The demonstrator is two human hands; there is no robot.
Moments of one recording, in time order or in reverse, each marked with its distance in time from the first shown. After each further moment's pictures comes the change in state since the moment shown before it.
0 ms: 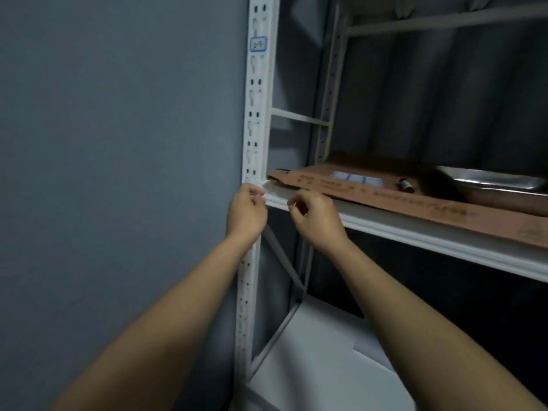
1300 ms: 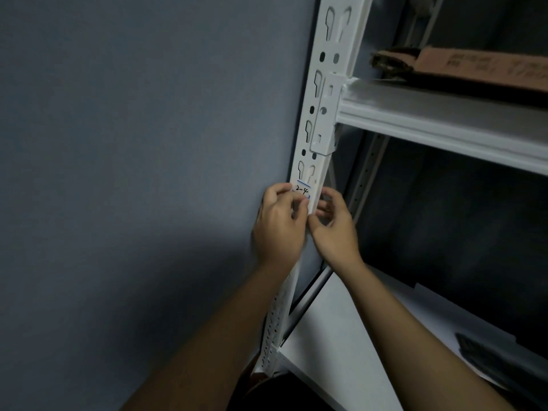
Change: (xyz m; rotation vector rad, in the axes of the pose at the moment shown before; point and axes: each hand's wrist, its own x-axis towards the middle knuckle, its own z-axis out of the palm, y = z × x) left_hand 0.001 -0.190 0.046 0.171 0.076 0.083; right_hand -0.034 0.066 0.210 0.668 -0.032 0.367
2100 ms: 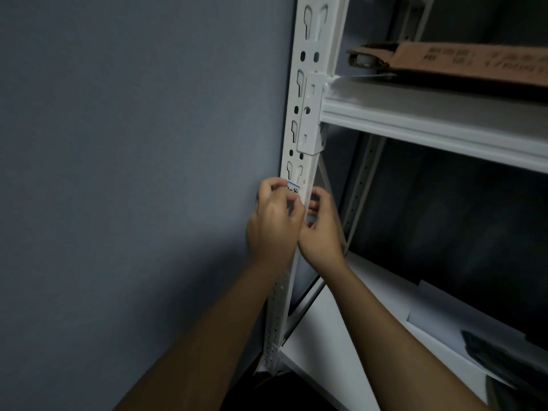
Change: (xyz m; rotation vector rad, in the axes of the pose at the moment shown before) left_hand 0.002 0.014 0.000 0.136 0.002 0.049; right_hand 0.002 0.011 0.009 0.042 0.010 0.048
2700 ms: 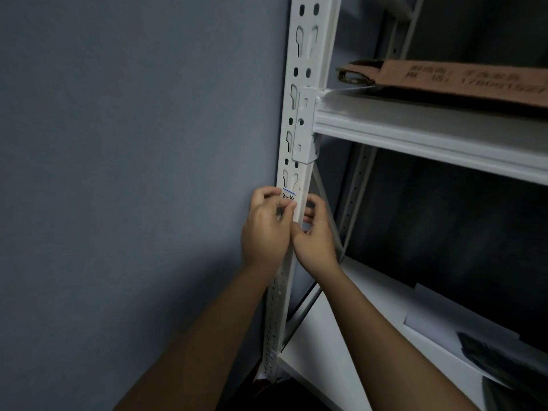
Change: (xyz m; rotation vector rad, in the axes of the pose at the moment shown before) left_hand 0.005 -0.007 -0.002 -0.150 -0.012 -0.018; right_hand 0.002 0.008 0.003 0.019 0.020 -0.006
